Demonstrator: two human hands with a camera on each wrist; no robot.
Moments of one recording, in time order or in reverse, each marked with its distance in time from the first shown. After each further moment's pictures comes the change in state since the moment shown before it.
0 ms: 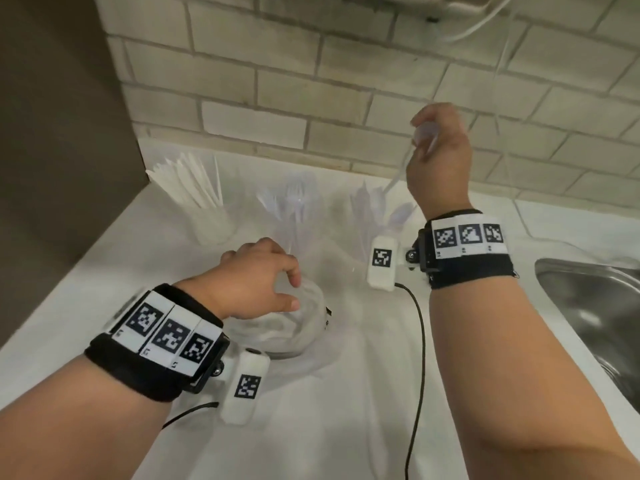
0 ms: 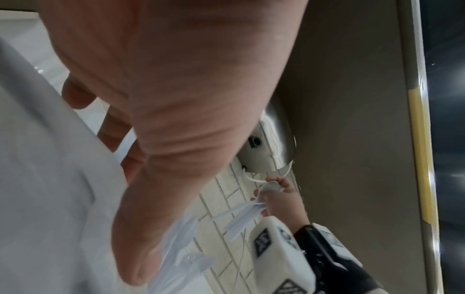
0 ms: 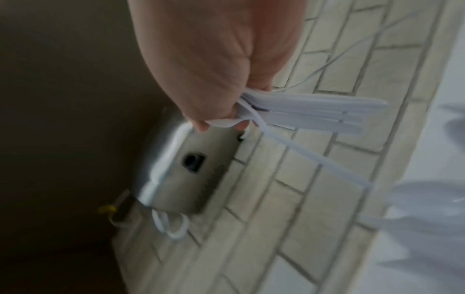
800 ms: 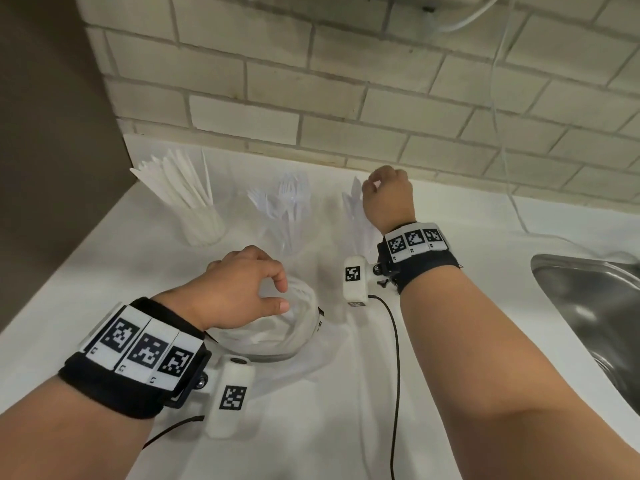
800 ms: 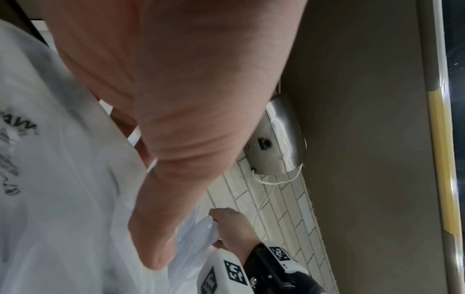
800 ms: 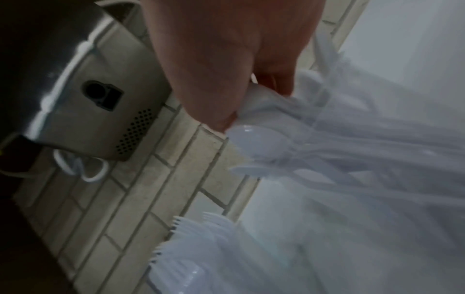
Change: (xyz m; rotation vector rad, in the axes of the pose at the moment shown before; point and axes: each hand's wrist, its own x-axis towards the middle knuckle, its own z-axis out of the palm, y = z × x) left_hand 0.002 -0.013 0.011 -0.122 0.005 -0.018; right_hand -0.034 0.053 0.062 -0.263 -0.362 0.319
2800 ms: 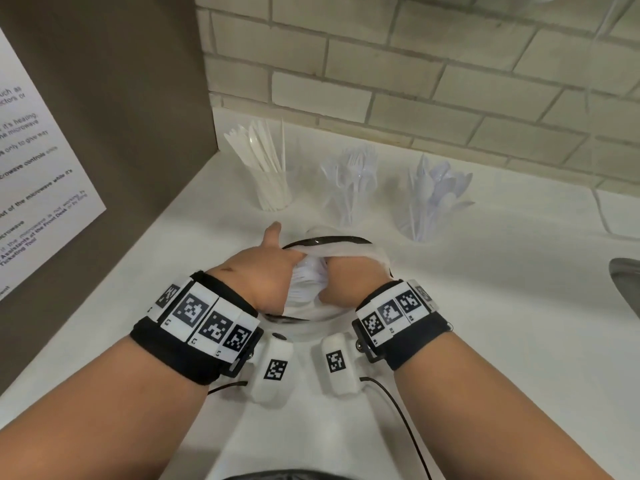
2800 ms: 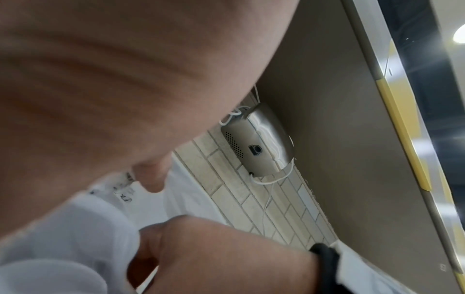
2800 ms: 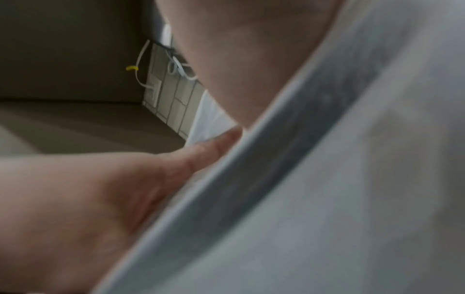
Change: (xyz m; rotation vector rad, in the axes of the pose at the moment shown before) left_hand -0.057 -0.015 0.006 0.305 -0.129 -0.284; right_hand -0.179 -0.093 0.031 -0.478 -0.844 -0.351
